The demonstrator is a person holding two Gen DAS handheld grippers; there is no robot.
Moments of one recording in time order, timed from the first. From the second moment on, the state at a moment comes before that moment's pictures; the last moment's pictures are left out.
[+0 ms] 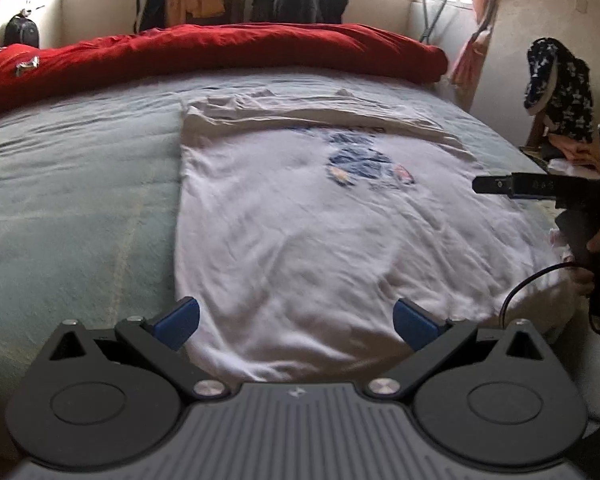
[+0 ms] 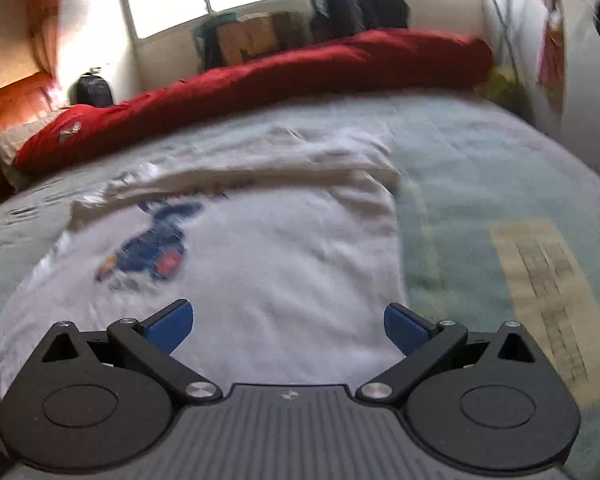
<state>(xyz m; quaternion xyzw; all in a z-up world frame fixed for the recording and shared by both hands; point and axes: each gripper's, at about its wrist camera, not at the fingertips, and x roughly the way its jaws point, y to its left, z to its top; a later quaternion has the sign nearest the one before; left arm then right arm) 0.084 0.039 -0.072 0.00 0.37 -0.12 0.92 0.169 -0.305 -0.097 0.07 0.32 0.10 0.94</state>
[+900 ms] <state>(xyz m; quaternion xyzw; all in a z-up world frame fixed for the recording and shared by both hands) 0.086 0.008 -0.102 0.03 0.39 -0.18 0.90 0.107 -0.282 -0.122 -0.04 0.36 0.12 0.93</state>
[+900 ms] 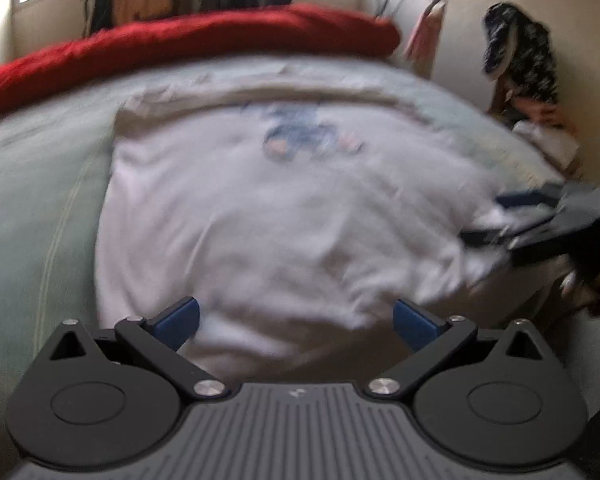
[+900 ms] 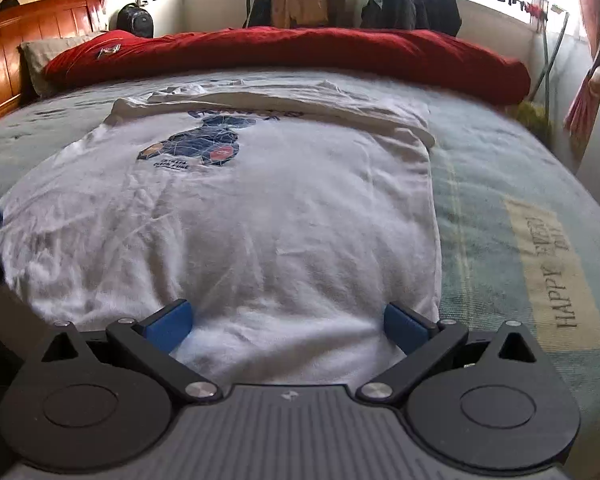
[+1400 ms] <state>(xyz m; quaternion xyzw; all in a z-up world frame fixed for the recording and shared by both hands) 0.078 0.006 -0.088 0.05 0.34 -0.19 0.92 0.100 -0.277 -0.127 -0.05 0.34 0.10 0.93</state>
